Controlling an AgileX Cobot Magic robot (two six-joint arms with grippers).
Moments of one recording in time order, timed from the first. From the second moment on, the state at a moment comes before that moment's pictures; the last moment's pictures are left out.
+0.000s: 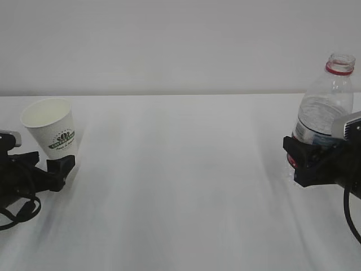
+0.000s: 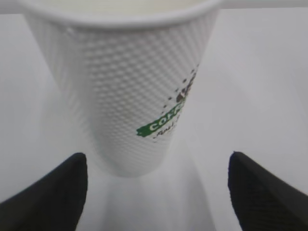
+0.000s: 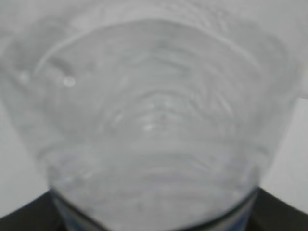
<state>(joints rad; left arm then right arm) -0.13 2.05 -0.42 0.12 -1.15 -0.12 0.08 1.75 -0.31 -0.28 -1.09 0.01</state>
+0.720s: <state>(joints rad) -0.13 2.05 -0.48 0.10 -1.15 -0.12 0.08 1.70 -0.31 -0.26 -1.08 0.01</state>
